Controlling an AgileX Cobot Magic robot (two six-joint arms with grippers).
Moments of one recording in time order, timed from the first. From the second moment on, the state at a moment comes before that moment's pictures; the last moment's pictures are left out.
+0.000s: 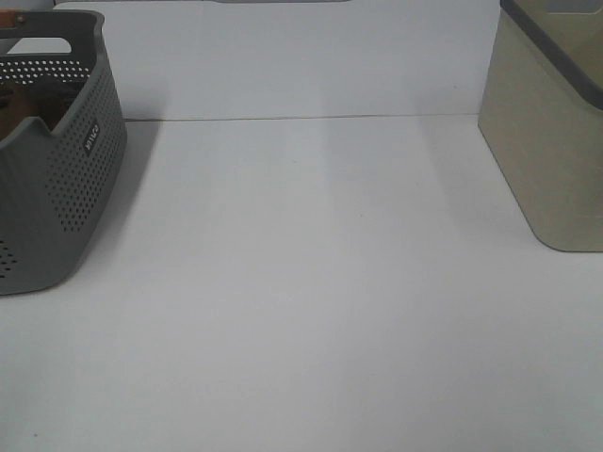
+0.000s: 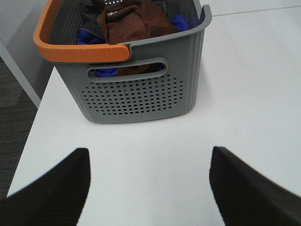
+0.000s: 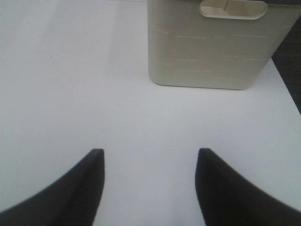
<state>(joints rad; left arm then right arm) -0.02 0.00 -0.51 0.07 1.04 0.00 -0.08 0.02 -0.50 0.10 1.07 -0.12</state>
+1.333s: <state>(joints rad) -0.02 0.00 -0.51 0.07 1.04 0.00 -0.08 0.02 -0.50 0.10 1.07 -0.12</state>
